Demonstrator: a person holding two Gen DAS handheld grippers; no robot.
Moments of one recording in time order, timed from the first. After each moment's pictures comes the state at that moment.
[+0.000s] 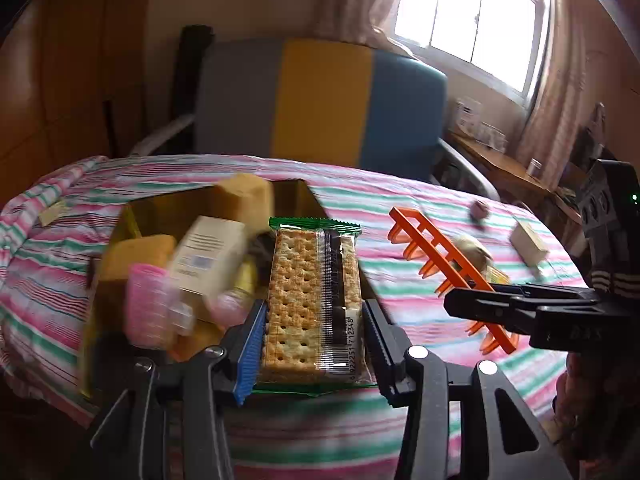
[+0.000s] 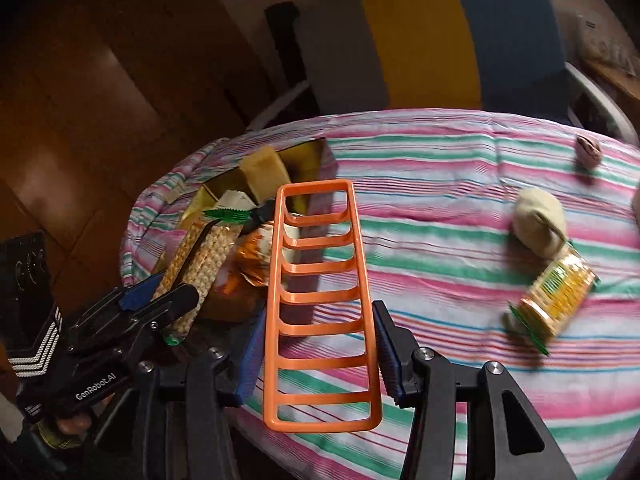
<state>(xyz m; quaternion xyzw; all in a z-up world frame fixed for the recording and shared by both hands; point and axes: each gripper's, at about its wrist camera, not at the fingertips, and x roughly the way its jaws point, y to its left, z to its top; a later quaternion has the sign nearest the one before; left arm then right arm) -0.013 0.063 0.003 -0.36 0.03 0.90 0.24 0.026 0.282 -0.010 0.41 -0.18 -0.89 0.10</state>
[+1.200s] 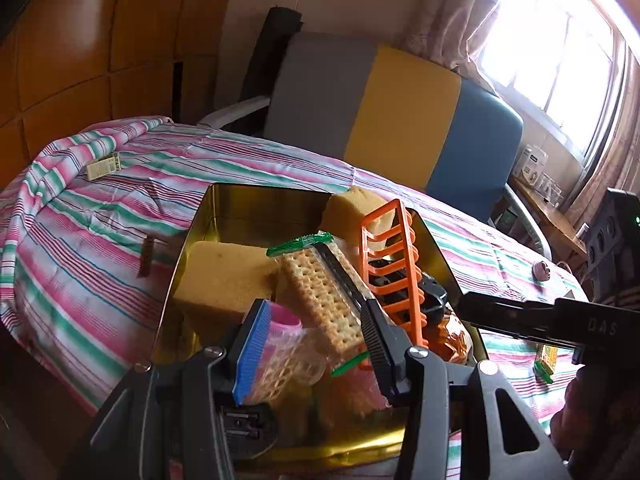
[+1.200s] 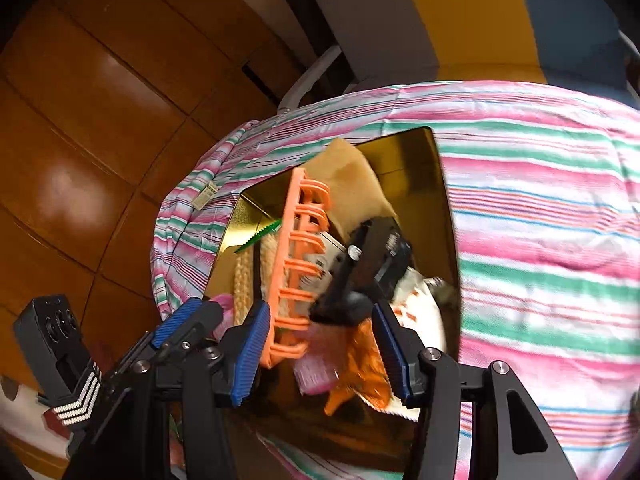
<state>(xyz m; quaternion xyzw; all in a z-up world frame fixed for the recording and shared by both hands) -0.071 -0.001 -0.011 -0.38 -0.05 0.91 0.15 -0.085 0.225 -0.024 0.45 -0.25 -0.84 0.14</state>
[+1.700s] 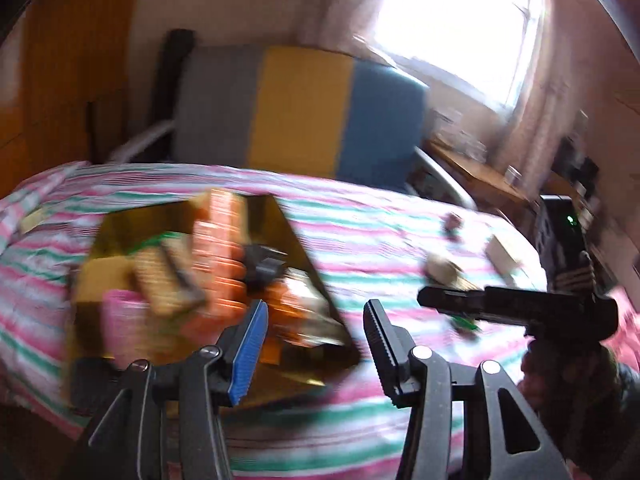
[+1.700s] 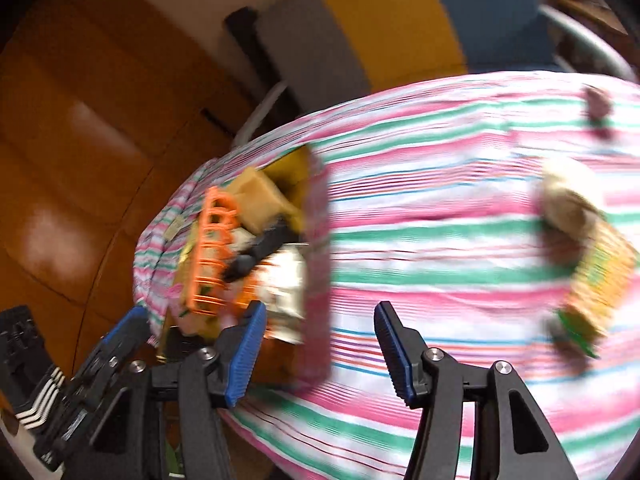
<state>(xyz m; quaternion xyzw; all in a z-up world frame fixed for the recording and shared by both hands) 0.005 0.098 0.010 -0.36 0.02 0.88 0.31 0.018 0.328 -0.037 0.41 -0.30 -0.86 0.04</state>
